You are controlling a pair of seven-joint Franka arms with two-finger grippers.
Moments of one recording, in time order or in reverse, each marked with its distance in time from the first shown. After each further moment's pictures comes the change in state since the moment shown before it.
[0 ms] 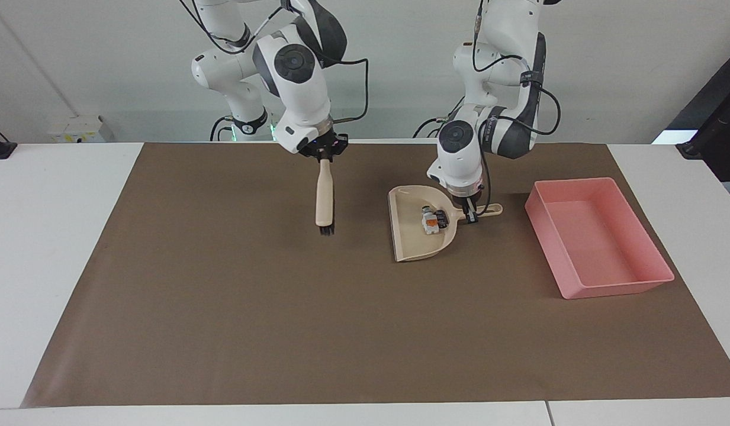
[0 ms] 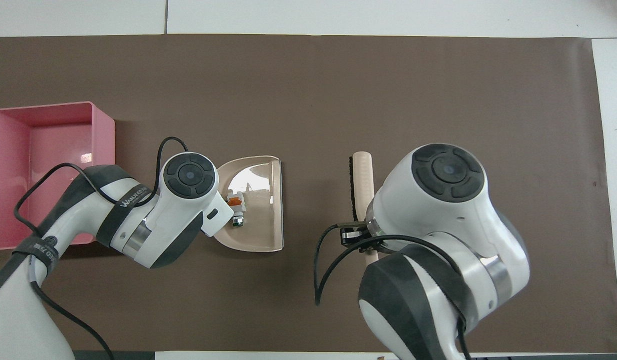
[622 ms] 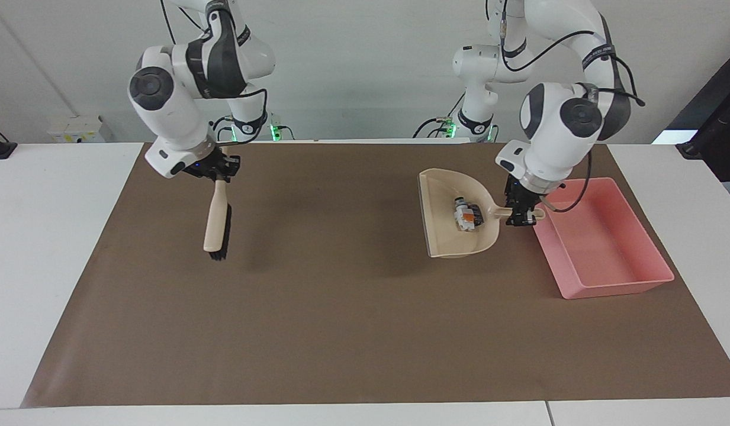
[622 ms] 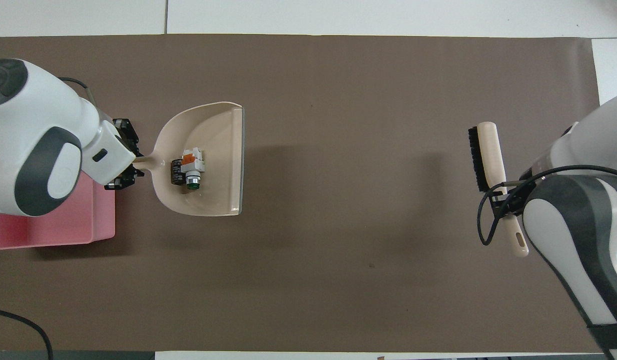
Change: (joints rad) left arm 0.281 -0.002 0.013 0.312 -0.287 -0.213 0.458; right arm -0.469 -0.015 -0.005 -0.069 -0.165 0.006 -0.476
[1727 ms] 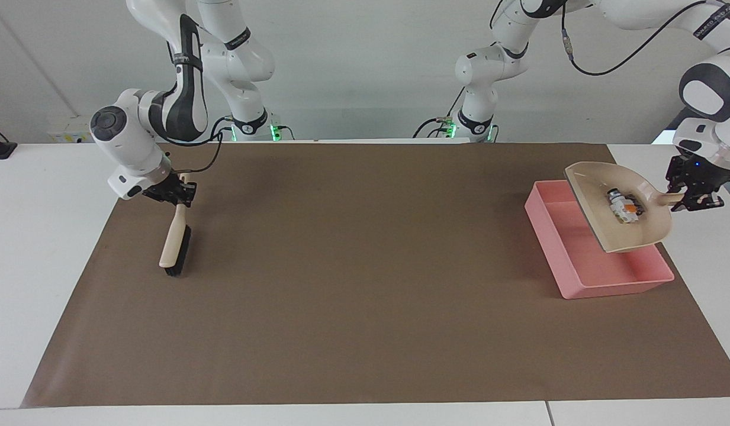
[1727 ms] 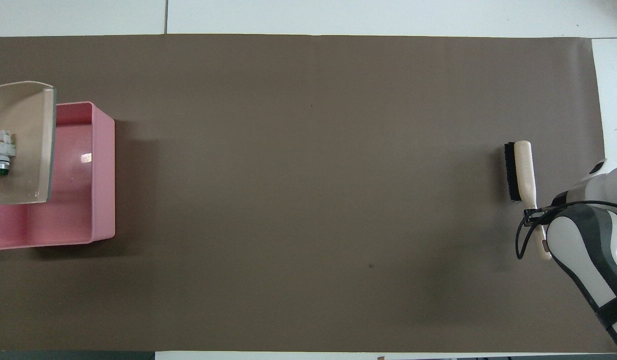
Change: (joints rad) left arm 0.385 0.124 0.074 0.278 0.303 -0.017 0.334; right arm -0.214 0.006 0.004 -0.320 -0.041 0.445 -0.171
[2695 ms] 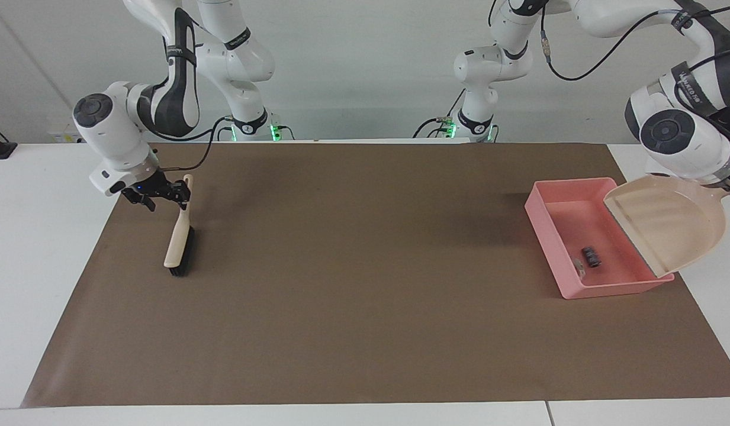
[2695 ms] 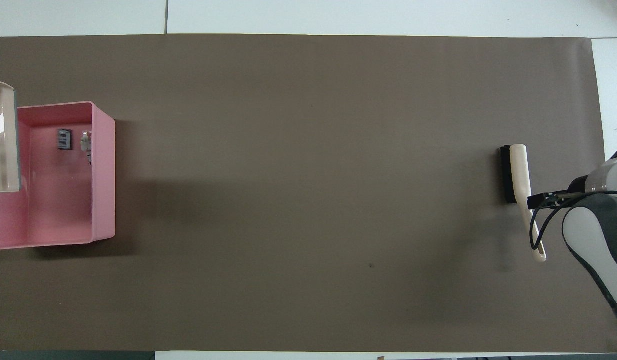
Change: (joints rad) left arm -0.167 -0.029 -0.004 -0.121 0.800 -0.007 -0.494; right arm -0.010 -0.006 0.018 0.171 0.000 -0.073 -0.025
